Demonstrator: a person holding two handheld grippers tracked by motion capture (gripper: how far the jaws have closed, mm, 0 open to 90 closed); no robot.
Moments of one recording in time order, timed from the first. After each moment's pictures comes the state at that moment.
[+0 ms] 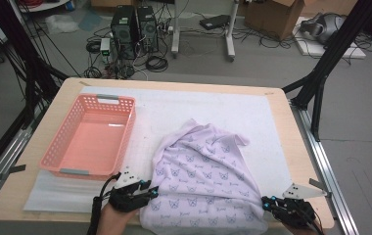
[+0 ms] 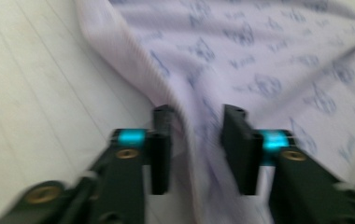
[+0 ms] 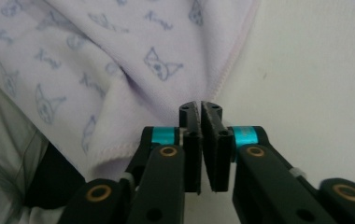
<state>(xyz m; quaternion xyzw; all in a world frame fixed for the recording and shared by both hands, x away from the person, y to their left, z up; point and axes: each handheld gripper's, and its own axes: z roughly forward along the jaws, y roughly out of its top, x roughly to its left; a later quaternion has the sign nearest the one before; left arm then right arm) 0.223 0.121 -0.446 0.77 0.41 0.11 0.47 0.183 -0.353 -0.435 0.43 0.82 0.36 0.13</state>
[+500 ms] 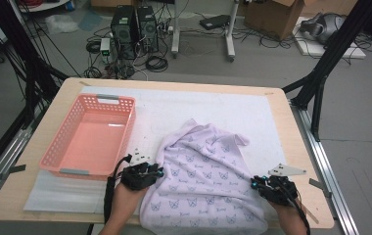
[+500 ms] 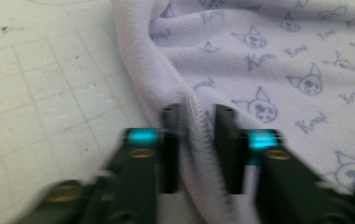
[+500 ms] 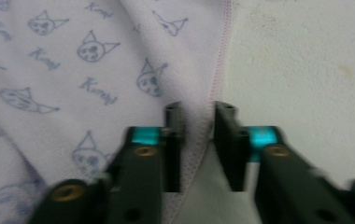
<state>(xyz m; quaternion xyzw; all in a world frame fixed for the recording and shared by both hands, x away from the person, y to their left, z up) 0.271 0.103 -0.449 0.78 0.45 0.13 0.43 0.238 -0.330 -0.444 0.46 0.80 0.36 0.16</state>
